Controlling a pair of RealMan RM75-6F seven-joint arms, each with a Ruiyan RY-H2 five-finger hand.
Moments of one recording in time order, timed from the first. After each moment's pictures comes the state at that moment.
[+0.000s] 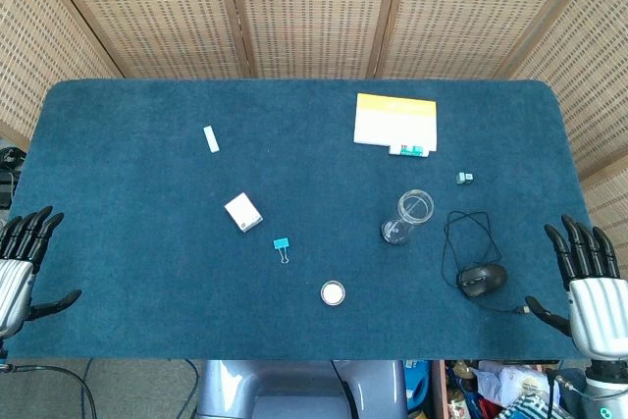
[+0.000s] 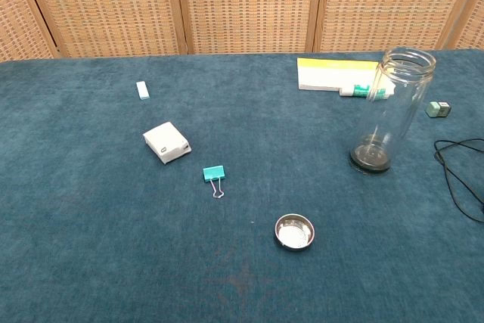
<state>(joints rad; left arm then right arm) -0.09 -0.98 -0.03 -1.85 1.56 1.51 0.09 0.02 -1.06 0.09 -1.80 -1.63 1.64 -0.18</state>
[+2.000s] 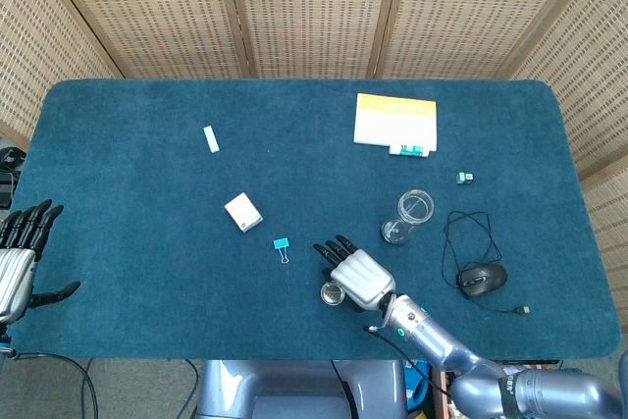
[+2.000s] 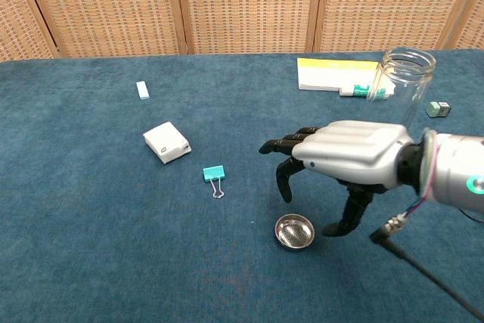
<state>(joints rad) -0.13 -0.99 -0.06 -1.83 1.45 1.42 0.10 0.69 -1.50 0.16 -1.76 -1.14 0.78 -0.74</state>
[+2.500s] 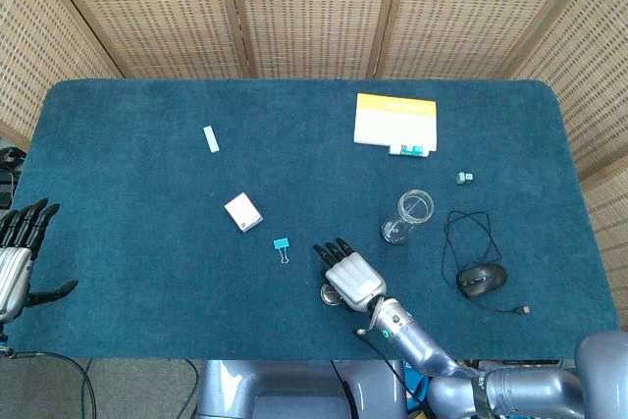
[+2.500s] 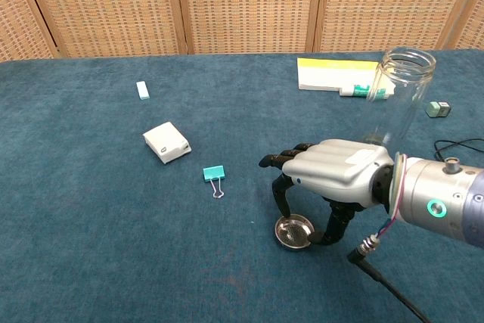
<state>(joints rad) -0.13 -0.98 -0.06 -1.83 1.44 1.42 0.08 0.76 -1.61 0.09 -1.72 -0.94 0.90 -0.85</state>
